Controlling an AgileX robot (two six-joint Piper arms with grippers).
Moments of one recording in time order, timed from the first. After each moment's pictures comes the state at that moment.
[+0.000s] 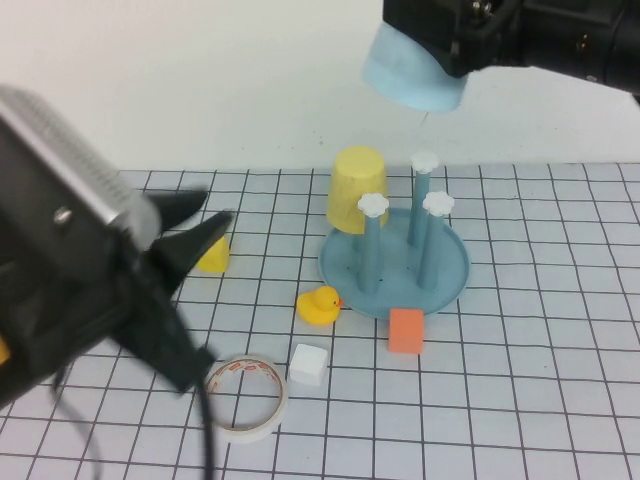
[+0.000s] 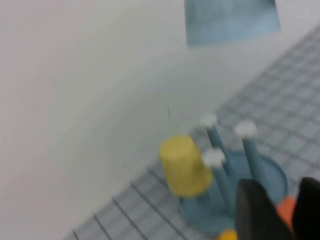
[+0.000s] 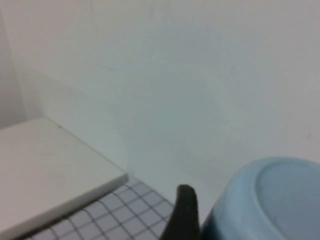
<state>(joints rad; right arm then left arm) 0.35 1.55 -1.33 1.71 0.49 -1.66 -0.62 0.90 -0.77 0.07 0.13 0.22</state>
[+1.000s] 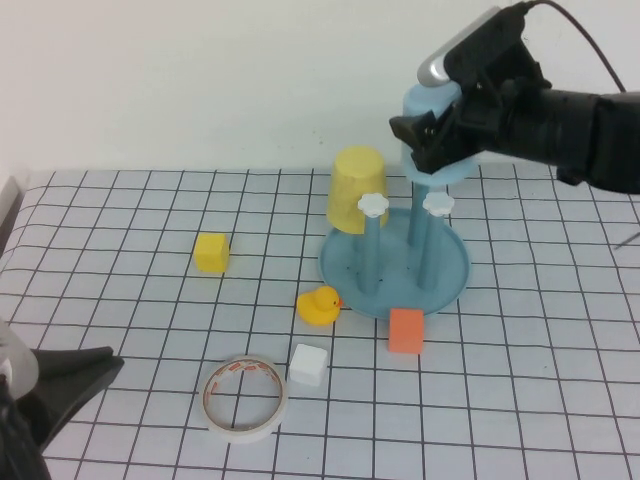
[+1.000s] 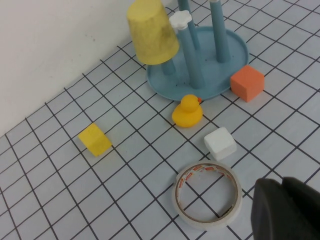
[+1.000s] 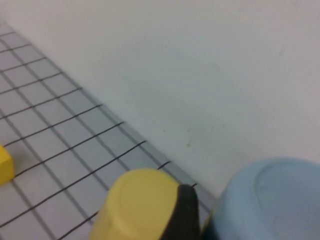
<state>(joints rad) 0.35 1.89 -1.41 1.73 0.22 -2.06 -0.62 0.63 -0.72 0.06 0.65 0.17</state>
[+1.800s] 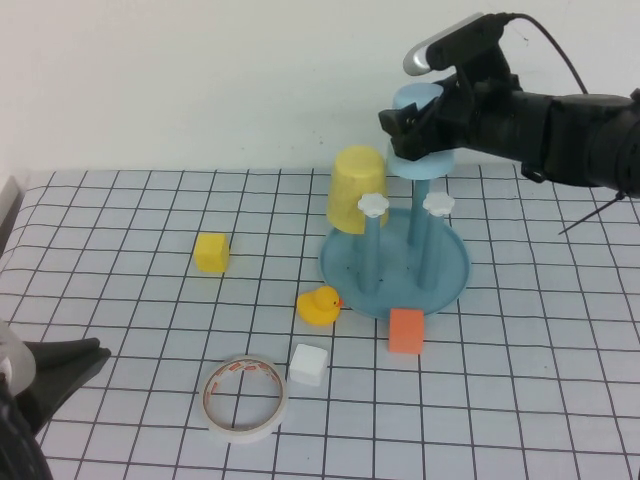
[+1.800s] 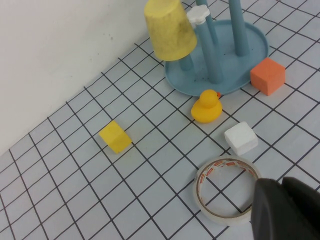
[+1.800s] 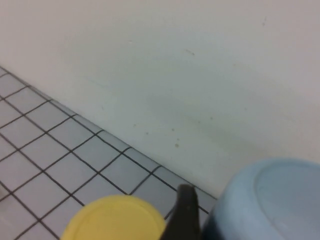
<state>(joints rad) 0.35 2.07 -1.60 1.74 0.16 -1.92 -0.62 0.63 -0.72 0.13 0.65 0.15</state>
